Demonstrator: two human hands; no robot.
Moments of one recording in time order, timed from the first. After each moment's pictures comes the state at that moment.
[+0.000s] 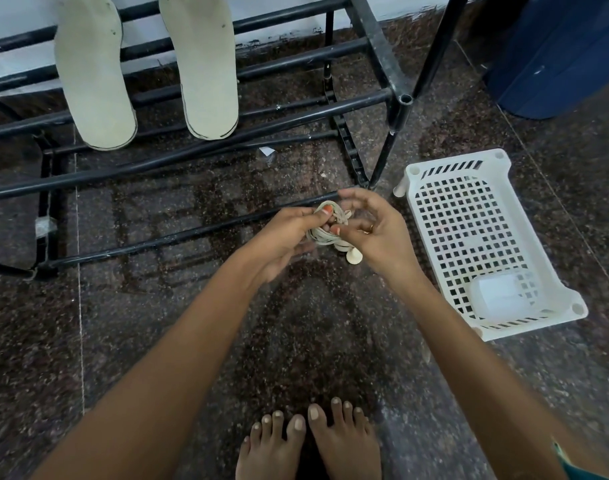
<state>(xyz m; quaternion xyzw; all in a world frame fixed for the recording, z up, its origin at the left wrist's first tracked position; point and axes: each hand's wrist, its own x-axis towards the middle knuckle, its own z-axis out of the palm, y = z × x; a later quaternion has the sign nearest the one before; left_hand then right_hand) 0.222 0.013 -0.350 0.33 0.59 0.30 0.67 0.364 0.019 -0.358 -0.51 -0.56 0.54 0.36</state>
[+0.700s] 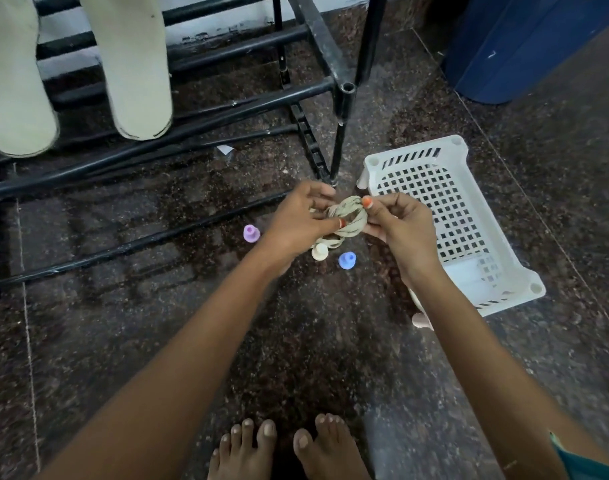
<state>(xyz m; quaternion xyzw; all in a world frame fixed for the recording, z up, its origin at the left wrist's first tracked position) 0.281 0.028 -0.357 0.44 0.58 0.34 0.59 0.430 0.027 -0.367 -0.57 -0.38 0.56 0.46</state>
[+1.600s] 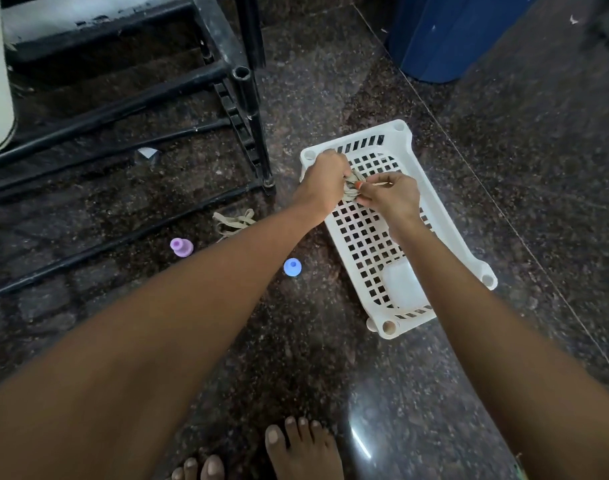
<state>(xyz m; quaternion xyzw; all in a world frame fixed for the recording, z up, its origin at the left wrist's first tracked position) 0.403 0.129 -0.422 0.72 0.59 0.17 0.32 0.516 0.099 -0.416 -0.73 -0.33 0.46 0.39</state>
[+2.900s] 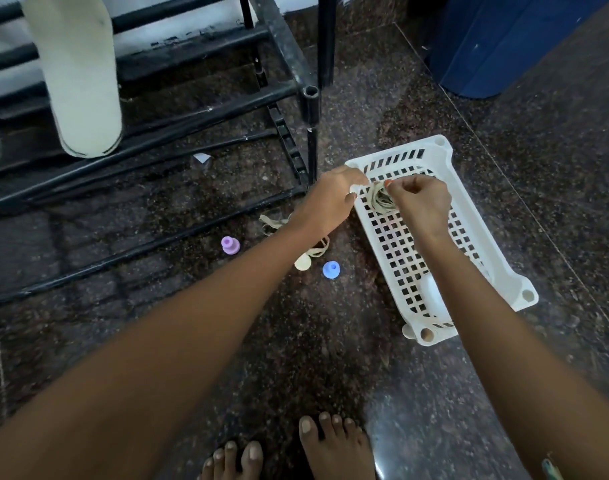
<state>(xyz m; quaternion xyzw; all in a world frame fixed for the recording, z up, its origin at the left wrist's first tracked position) 0.341 0.095 -0.397 0.73 0.54 0.25 0.35 0.481 0.087 -0.392 -0.76 -0.44 0.33 0.36</state>
